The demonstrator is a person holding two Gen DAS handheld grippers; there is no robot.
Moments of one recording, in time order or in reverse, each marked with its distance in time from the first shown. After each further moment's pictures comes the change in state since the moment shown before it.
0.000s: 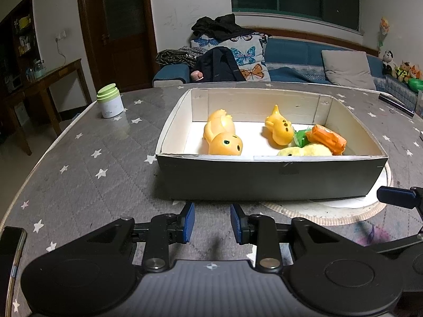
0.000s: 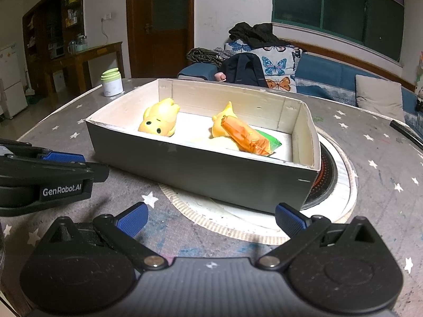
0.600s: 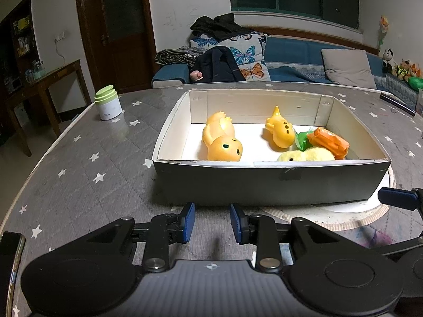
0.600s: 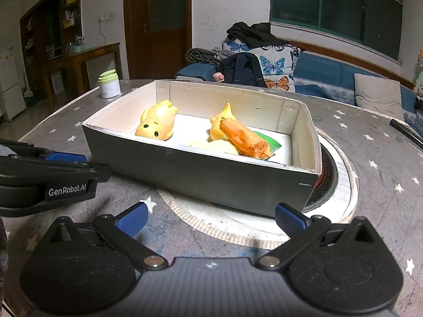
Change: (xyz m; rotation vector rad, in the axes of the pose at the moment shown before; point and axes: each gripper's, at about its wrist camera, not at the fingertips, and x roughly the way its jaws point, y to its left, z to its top) left arm 0.006 -0.003 0.007 0.009 0.004 0.003; right arm 0.005 -0.001 0.004 0.014 0.002 -0.003
